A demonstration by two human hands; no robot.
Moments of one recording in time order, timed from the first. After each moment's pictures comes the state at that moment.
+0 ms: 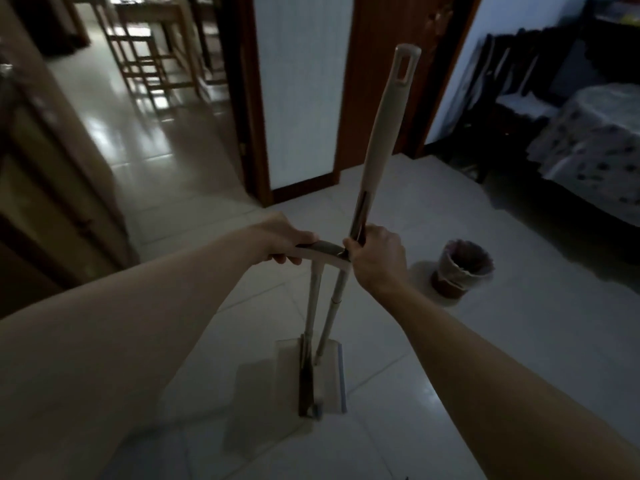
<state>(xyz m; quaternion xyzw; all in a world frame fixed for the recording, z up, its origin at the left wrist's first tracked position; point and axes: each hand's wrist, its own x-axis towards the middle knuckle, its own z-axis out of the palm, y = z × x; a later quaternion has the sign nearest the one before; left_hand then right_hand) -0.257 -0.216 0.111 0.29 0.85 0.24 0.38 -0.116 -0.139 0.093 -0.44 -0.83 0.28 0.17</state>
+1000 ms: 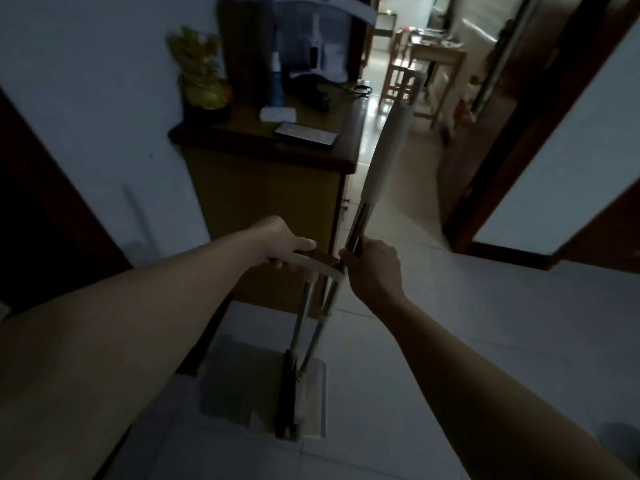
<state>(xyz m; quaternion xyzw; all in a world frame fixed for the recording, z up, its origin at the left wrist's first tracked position) -0.389 -0.676 0.128 -0.02 0.92 0.28 0.26 -0.335 -0.527 0.100 -0.13 -0.94 0.33 0.05</state>
